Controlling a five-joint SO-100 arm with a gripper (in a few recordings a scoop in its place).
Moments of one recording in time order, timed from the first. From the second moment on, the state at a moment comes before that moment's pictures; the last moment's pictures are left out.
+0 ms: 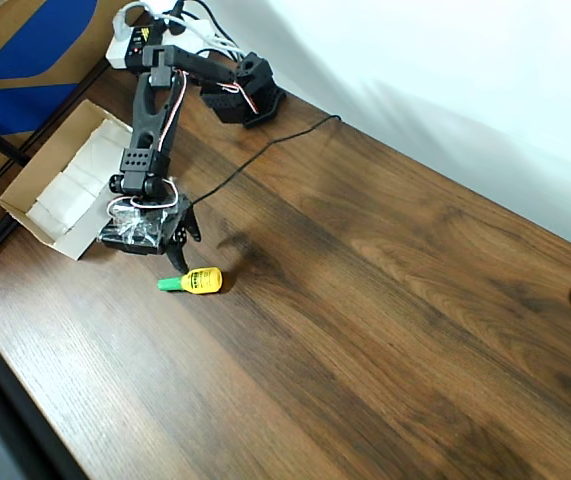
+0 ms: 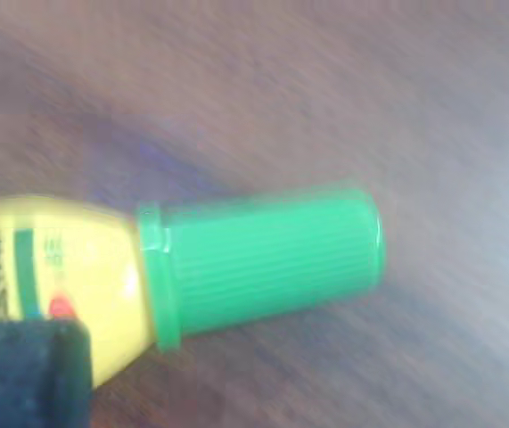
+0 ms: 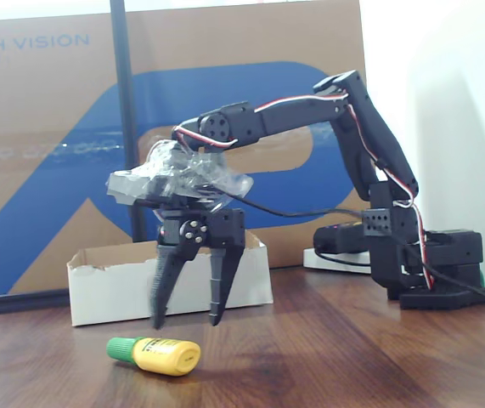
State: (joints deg) arm -20.1 64.2 71.2 65.7 -3.9
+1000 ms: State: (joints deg) arm -20.1 58.6 70.3 53.4 1.4
